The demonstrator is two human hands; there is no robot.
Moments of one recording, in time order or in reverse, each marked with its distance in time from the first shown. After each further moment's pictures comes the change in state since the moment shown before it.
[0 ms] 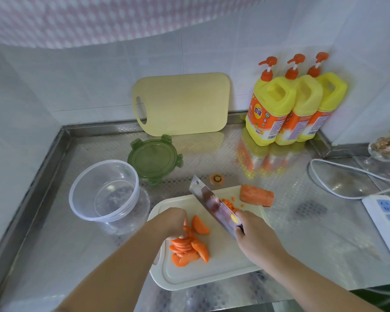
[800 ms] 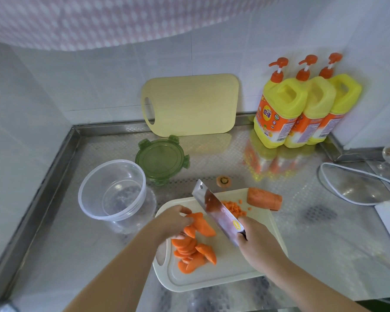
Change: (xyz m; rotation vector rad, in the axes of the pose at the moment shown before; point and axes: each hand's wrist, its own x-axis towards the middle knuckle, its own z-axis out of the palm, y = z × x) left_hand -0.018 -0.004 -0.003 -1.051 0.002 -0.221; right_hand 0.002 -0.003 0.009 0.049 -0.058 0.025
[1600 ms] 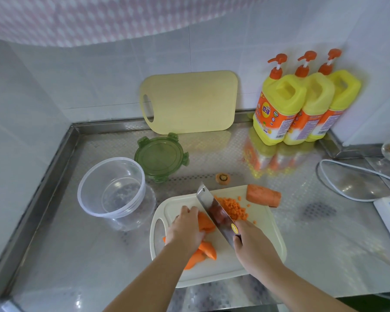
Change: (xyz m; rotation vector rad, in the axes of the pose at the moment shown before) left_hand -0.003 -0.008 0.052 0.718 0.334 0.190; right_hand -0.007 0.004 0.019 -0.035 0.032 -0.010
